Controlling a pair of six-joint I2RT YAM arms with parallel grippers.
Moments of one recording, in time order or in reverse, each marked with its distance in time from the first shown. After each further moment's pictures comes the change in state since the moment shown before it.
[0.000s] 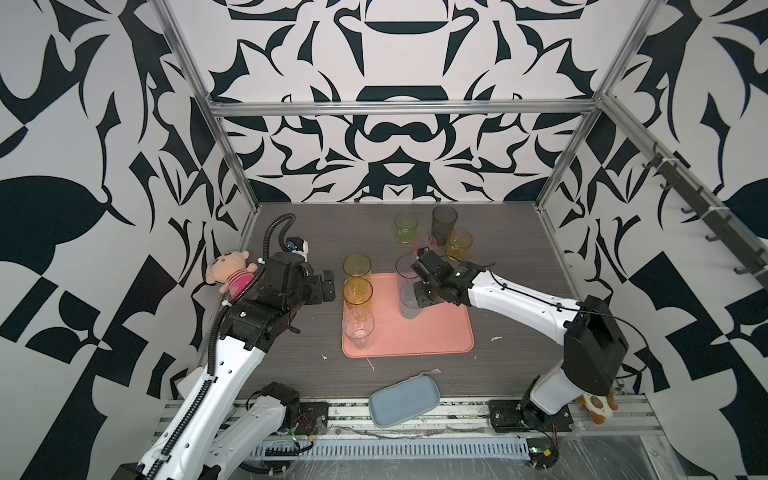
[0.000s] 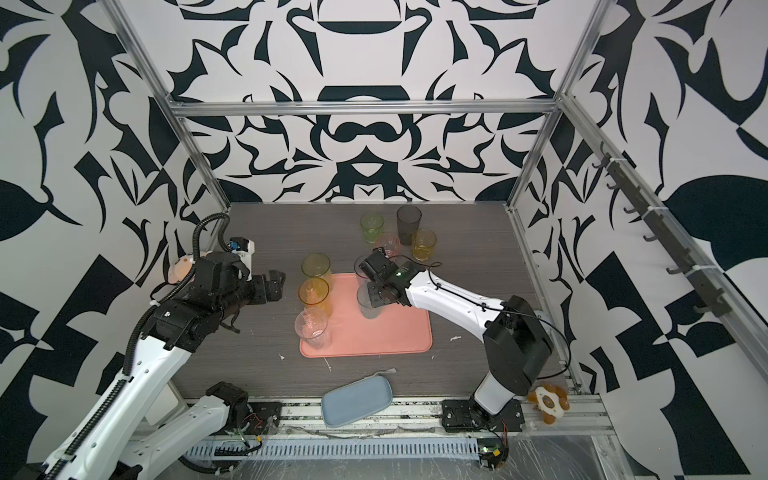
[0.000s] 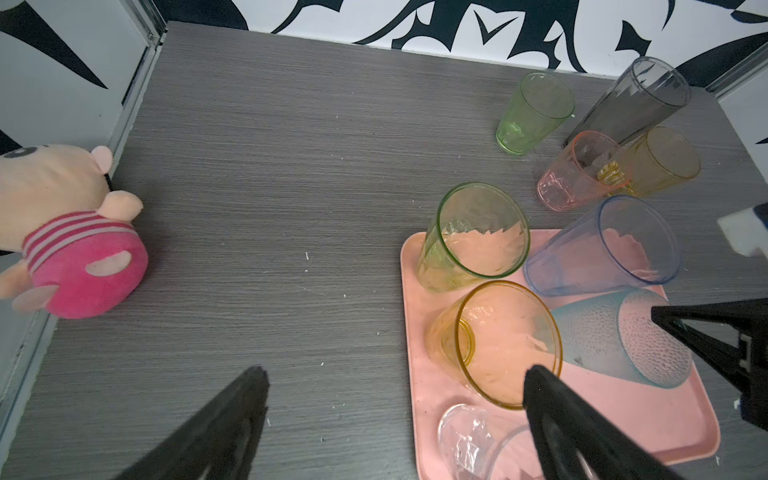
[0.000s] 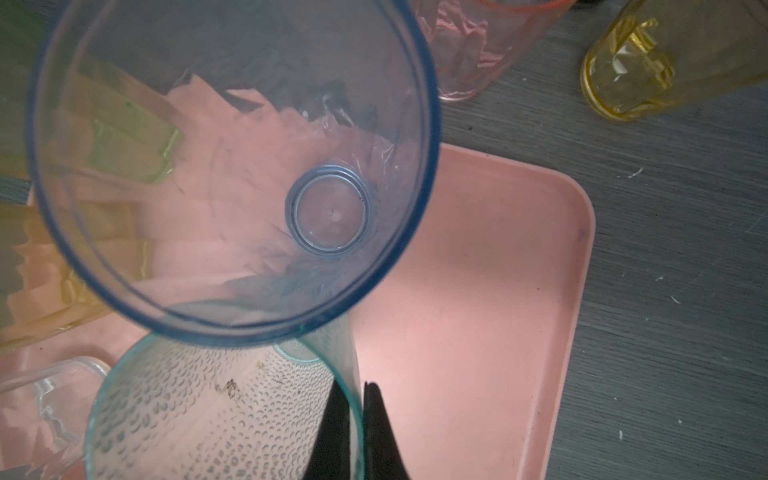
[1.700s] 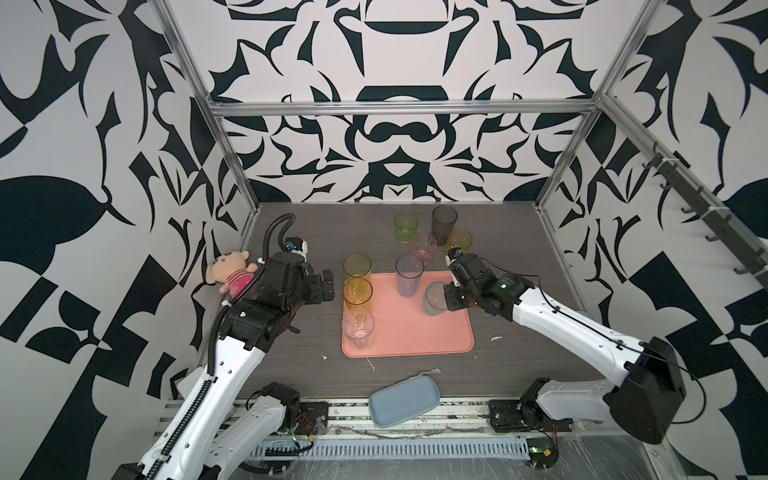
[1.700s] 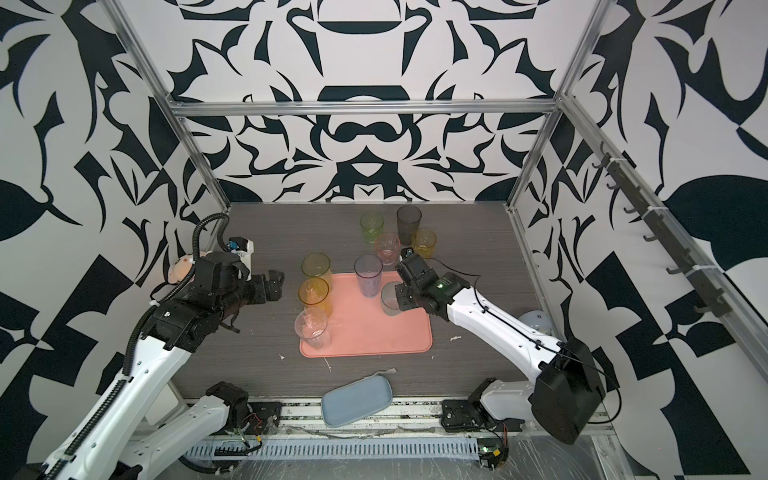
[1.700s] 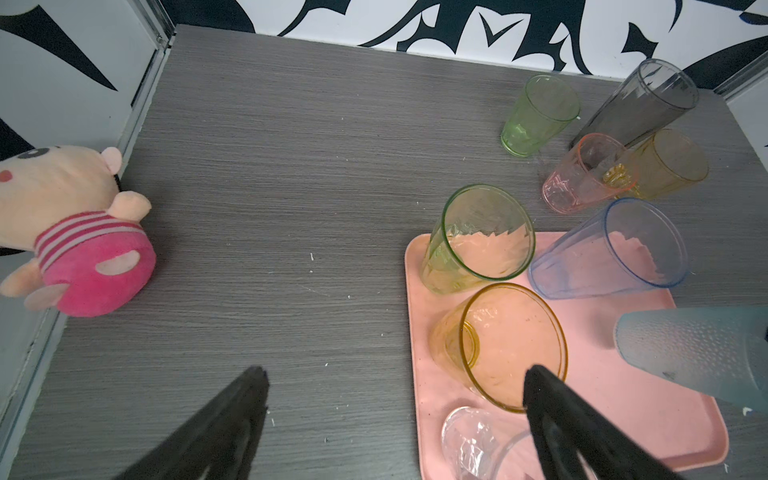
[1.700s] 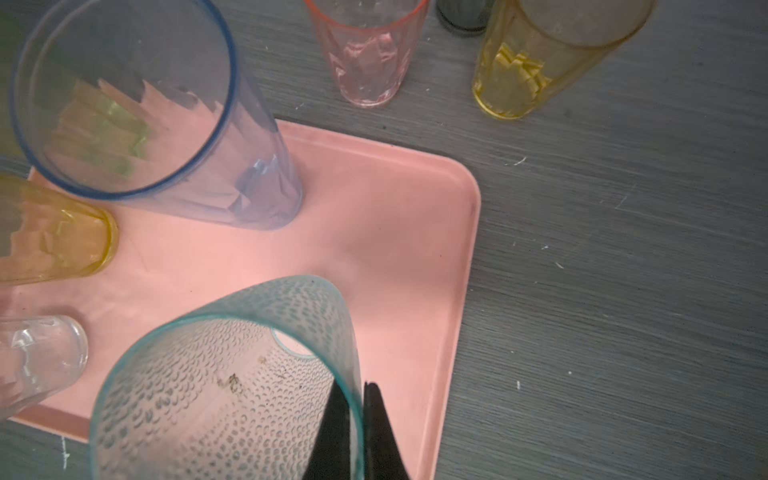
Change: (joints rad) left arm 0.000 0.000 0.000 0.000 -0.015 0.000; right arm -0.119 -0.297 -0.209 0.022 -0.043 -0.119
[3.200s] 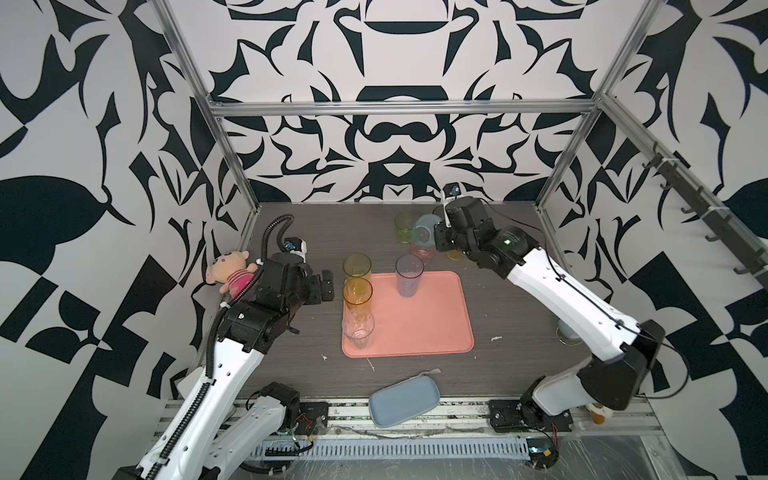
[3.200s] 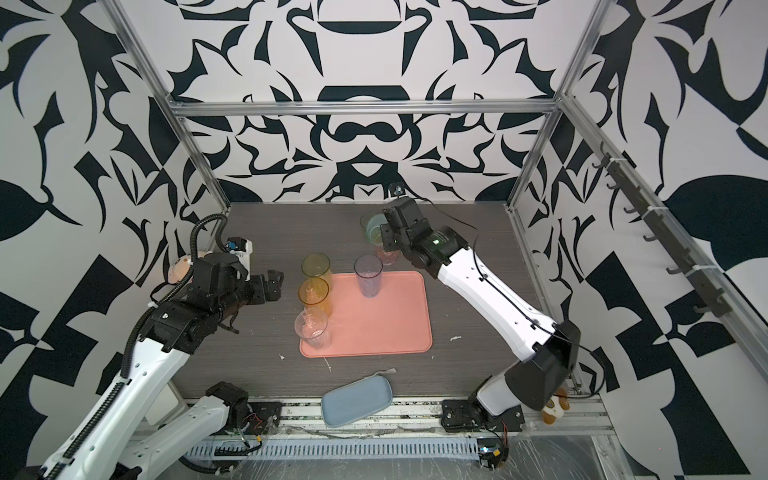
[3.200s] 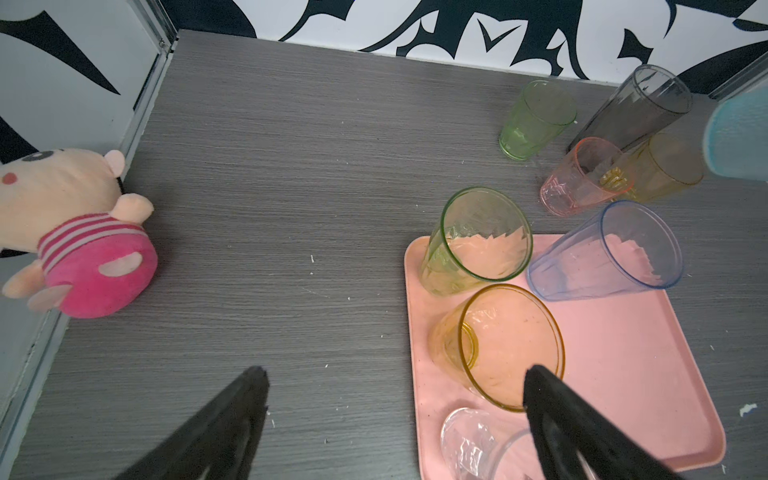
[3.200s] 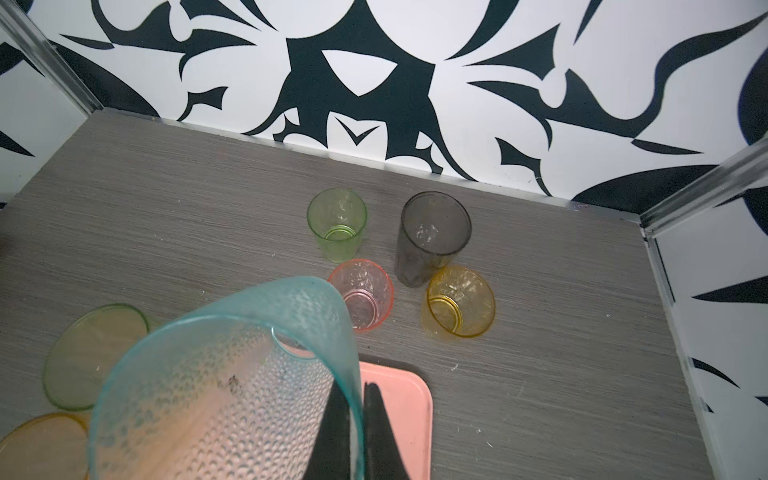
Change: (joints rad) left arm 0.000 -0.011 0.000 0.000 -0.002 0.000; right arm -0.010 0.142 0.552 -0.032 0.224 -0.133
